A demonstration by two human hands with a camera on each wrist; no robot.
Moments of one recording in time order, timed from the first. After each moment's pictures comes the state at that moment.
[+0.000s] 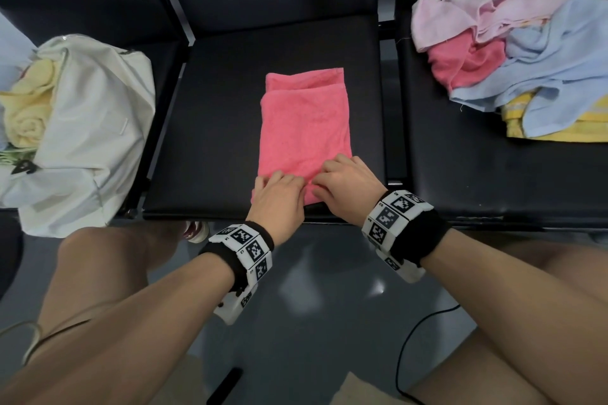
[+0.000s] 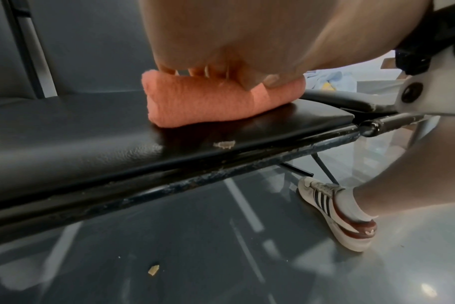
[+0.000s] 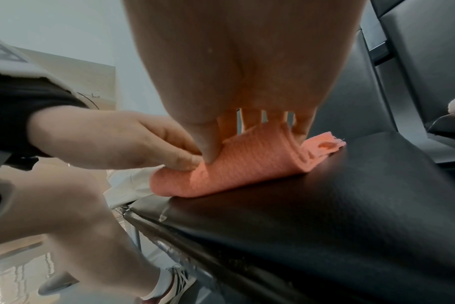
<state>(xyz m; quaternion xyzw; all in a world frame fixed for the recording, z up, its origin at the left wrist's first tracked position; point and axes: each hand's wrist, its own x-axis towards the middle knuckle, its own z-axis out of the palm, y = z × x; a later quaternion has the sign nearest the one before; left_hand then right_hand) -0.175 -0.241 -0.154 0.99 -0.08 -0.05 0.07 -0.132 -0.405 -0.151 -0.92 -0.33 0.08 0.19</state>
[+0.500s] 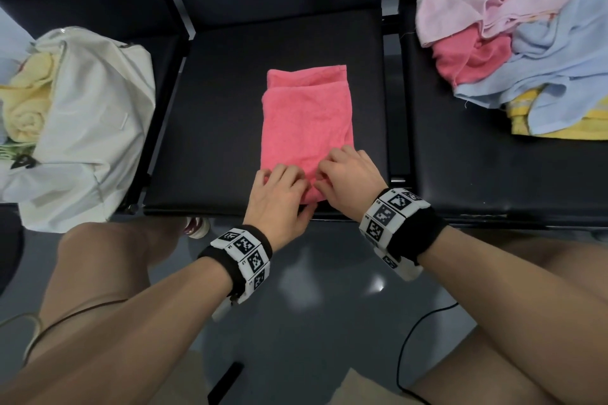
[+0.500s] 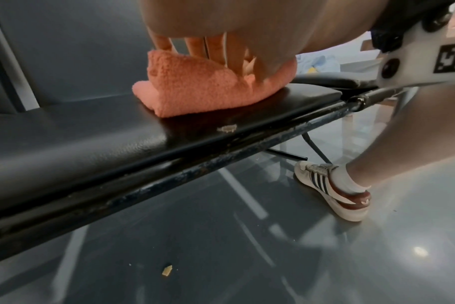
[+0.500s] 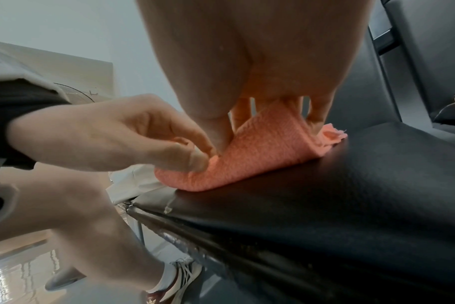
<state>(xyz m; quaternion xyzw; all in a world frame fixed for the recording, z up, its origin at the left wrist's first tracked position) -0.185 -0.233 -0.156 0.99 -0.15 0.06 0.04 -0.130 -0.398 -0.154 -0.94 -0.28 0.05 0.21</state>
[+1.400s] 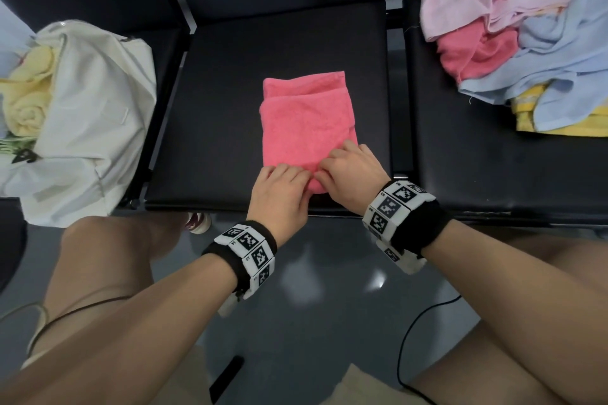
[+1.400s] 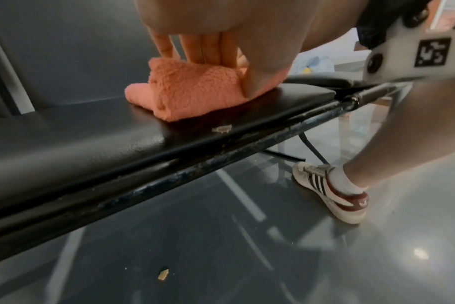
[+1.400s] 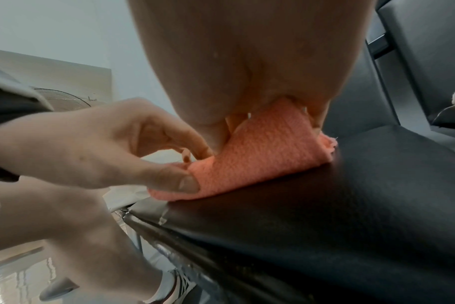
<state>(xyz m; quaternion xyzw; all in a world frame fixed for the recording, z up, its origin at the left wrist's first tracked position) -0.185 -0.236 -0.158 0.98 -0.15 0.09 0.07 -0.124 -0.399 -0.150 -0.94 -0.29 0.09 0.15</state>
